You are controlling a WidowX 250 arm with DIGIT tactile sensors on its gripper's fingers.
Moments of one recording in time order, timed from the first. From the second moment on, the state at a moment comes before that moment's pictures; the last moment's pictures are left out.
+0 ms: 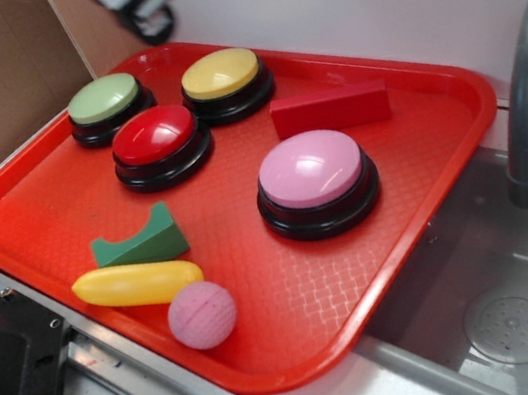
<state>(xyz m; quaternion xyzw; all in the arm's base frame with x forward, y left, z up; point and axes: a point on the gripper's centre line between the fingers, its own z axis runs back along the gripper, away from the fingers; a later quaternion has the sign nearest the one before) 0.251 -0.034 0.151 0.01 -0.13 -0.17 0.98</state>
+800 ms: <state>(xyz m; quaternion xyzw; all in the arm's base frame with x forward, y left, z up) 0.325 -0.071 0.050 -0.06 -0.12 -0.28 0.95</state>
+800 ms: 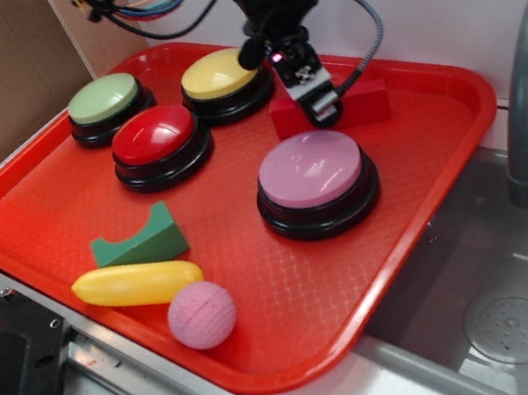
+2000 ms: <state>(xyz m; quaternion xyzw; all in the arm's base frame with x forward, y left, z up) 0.332 -0.069 0.032 0.00 -0.04 -0.24 0.97</state>
